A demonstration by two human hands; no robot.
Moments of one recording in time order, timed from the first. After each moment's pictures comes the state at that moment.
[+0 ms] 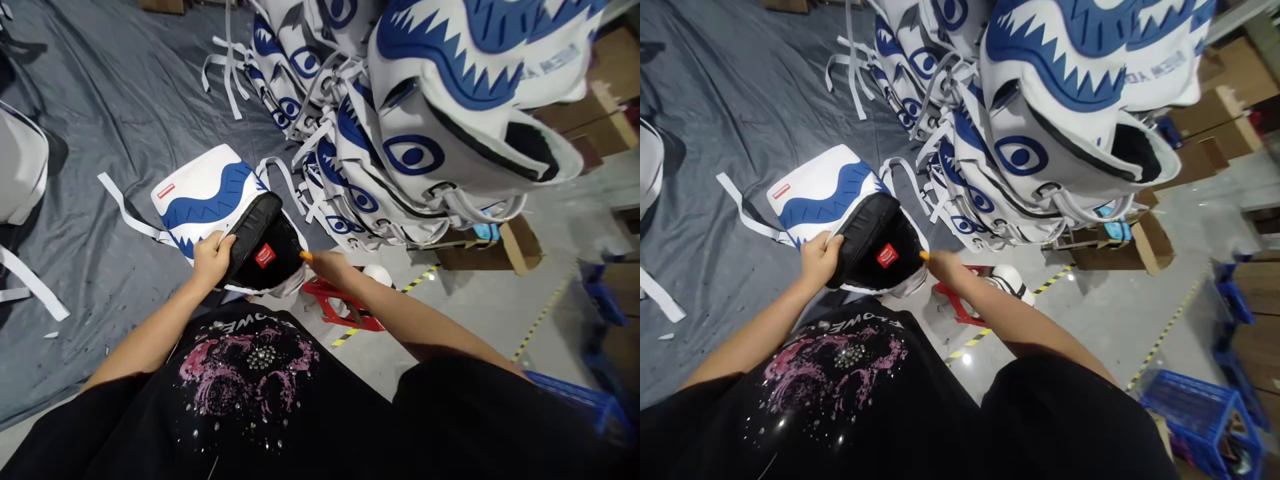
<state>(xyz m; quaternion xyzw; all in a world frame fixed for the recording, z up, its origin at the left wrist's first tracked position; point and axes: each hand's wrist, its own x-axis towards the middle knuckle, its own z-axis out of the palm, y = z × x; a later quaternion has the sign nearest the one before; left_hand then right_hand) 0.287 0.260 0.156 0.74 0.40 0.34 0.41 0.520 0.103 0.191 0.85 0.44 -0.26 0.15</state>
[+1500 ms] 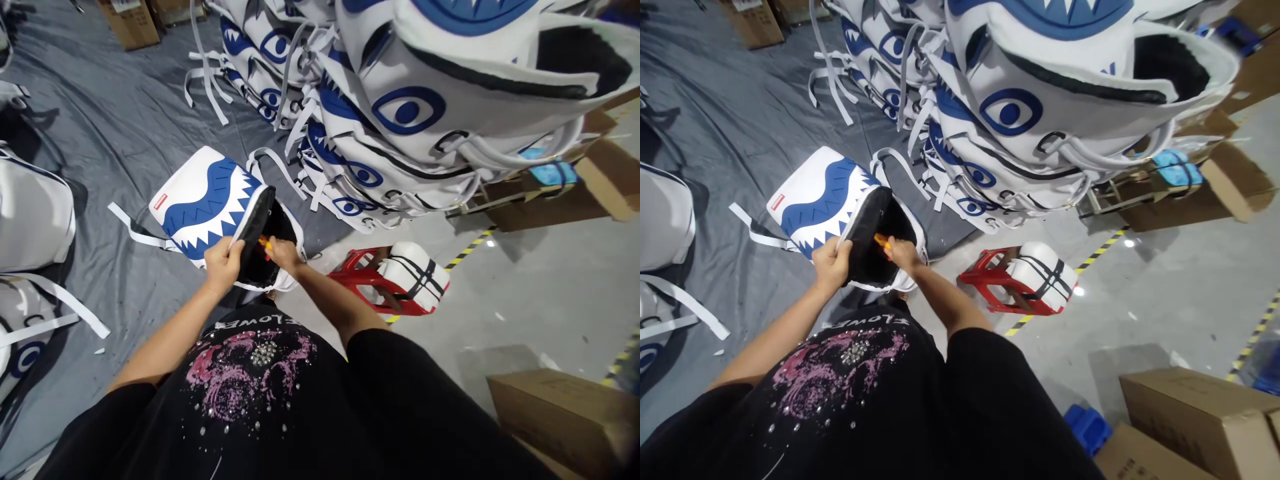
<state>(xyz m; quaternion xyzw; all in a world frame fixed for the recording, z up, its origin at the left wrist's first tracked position) 0.299 0.262 0.157 0.78 0.36 0.35 0.36 0.477 0.162 0.078 0.82 0.53 -0.19 0.09</state>
